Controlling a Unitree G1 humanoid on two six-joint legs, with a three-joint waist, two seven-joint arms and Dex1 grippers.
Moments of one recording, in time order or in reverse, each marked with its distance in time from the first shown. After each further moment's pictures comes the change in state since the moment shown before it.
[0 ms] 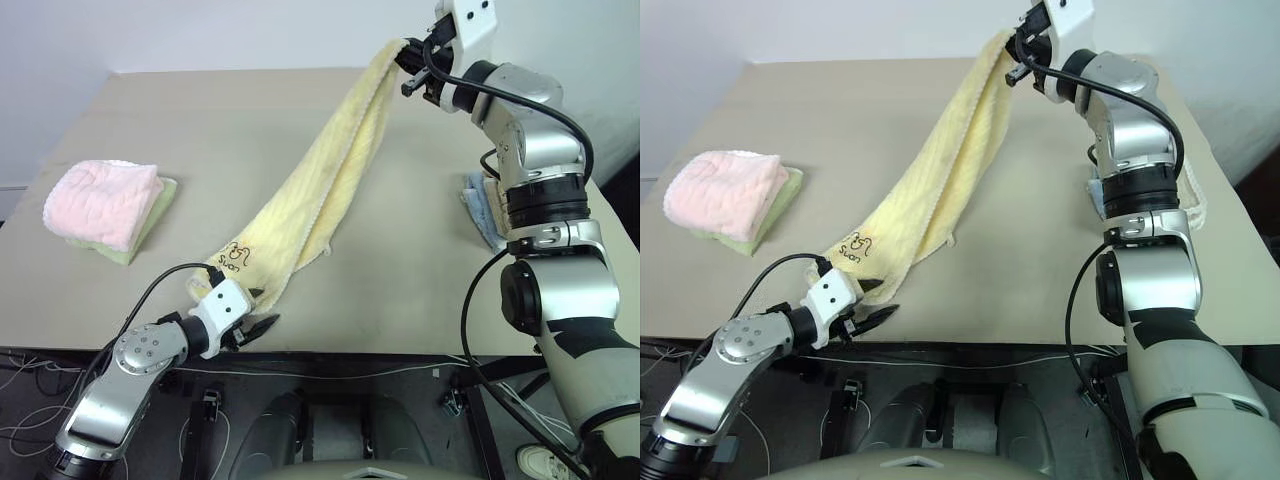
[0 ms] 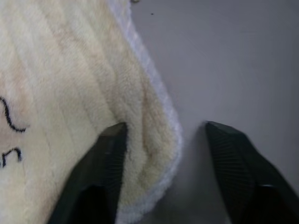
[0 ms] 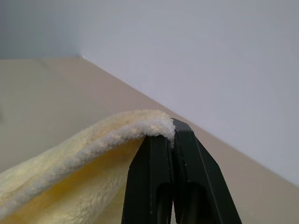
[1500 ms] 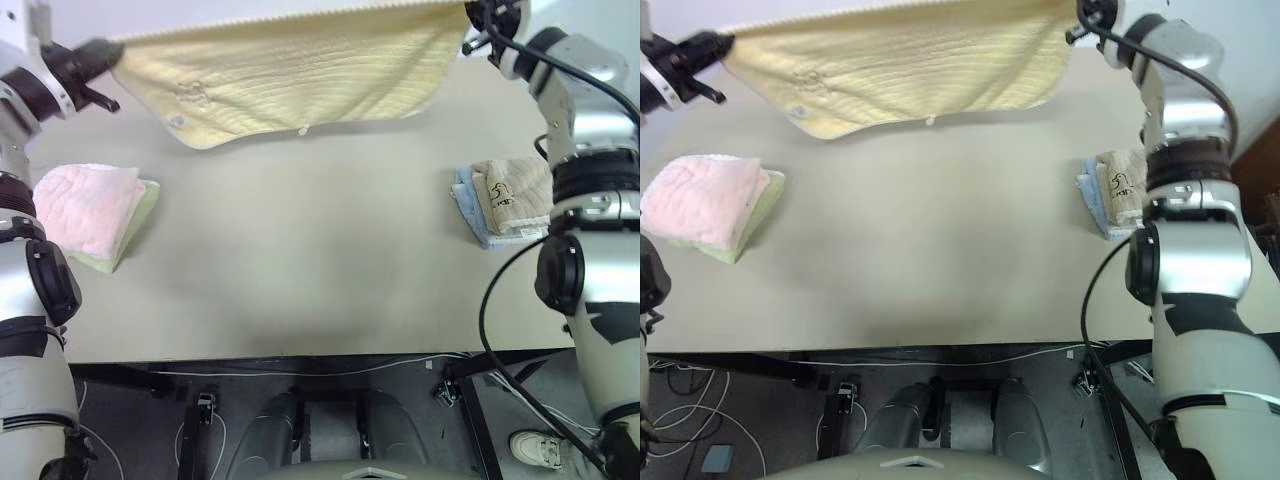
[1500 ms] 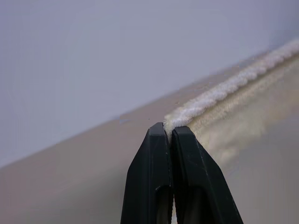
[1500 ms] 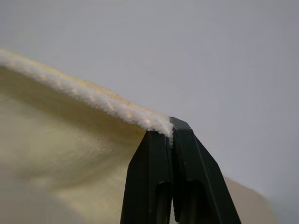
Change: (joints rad) left arm -1.407 0.210 0.195 1.696 -0.030 -0.458 -0.301; right arm 0.003 -0.173 -0.047 0.104 -0.018 -0.171 -0.016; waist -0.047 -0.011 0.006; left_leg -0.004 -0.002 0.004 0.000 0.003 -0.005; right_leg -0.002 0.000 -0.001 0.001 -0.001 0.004
